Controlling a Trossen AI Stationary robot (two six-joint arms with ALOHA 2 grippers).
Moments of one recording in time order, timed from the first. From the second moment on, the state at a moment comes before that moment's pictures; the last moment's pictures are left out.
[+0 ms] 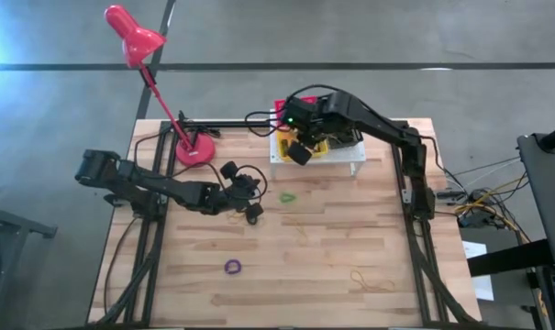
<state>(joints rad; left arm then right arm) -0.11 1.48 0.71 0.05 -0.72 -0.18 -0.26 2.03 2.35 -1.57 0.29 0.30</state>
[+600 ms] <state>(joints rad) -0.11 1.48 0.71 0.08 -0.72 -0.16 -0.29 2.02 2.34 -1.57 0.27 0.47</state>
